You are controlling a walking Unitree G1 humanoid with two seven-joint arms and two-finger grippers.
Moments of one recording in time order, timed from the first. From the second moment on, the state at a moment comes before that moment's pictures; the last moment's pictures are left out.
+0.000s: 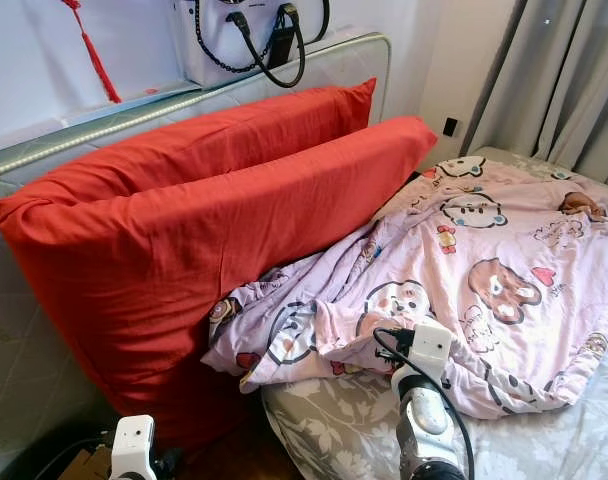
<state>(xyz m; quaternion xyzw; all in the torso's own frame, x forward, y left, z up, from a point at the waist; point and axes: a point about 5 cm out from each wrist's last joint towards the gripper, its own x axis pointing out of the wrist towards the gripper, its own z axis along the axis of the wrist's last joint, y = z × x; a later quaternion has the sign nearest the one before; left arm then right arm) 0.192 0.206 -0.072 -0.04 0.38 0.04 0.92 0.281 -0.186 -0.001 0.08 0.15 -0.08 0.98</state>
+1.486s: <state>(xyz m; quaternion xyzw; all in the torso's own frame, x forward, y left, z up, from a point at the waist) 0.191 0.203 -0.073 -0.02 0.39 0.02 0.92 0.281 -0.185 -0.001 0.07 0.15 -0.09 0.98</state>
